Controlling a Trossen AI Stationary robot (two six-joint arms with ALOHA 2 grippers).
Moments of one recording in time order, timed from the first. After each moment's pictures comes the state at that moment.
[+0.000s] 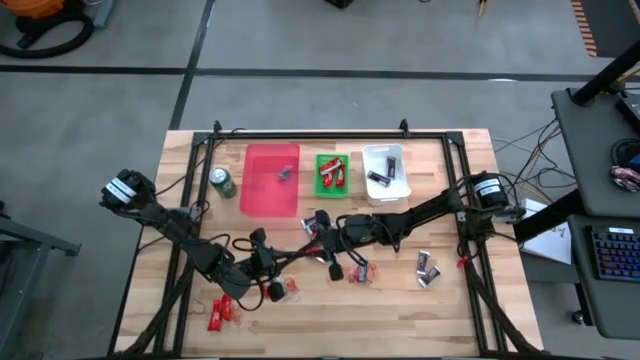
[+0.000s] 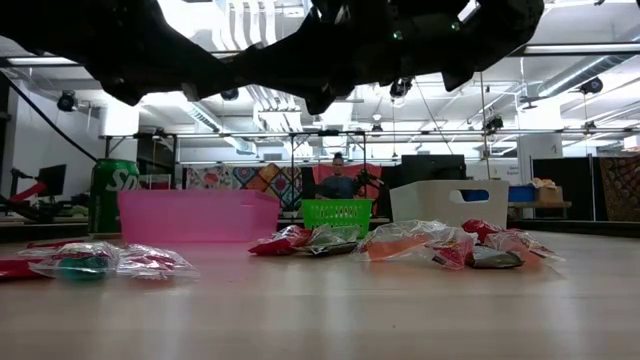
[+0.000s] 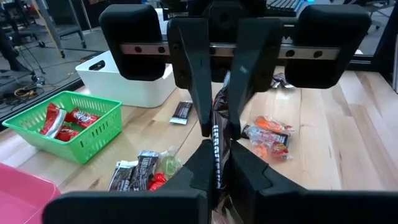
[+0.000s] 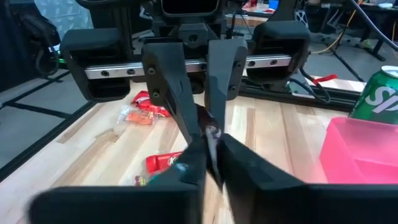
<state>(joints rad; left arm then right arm) -0.66 1.53 0.61 0.50 -0.99 -0.35 0.16 1.90 1.01 0.71 -0.09 -0.07</state>
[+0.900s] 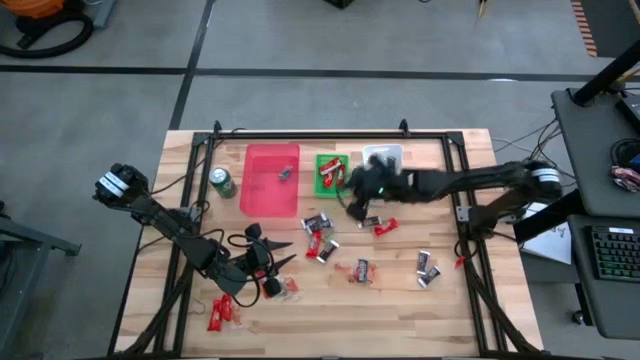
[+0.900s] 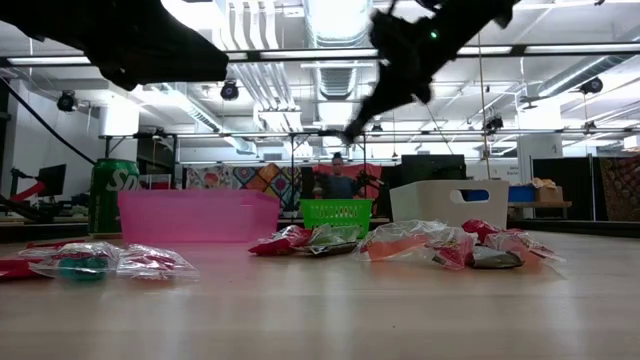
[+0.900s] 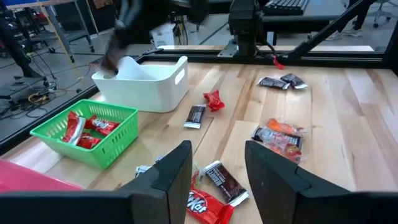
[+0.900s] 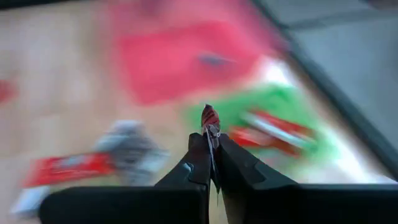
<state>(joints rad) -0.66 1.44 0.61 0.38 -1.00 -0.32 -0.12 1.43 1.01 -0.26 0.32 0.15</state>
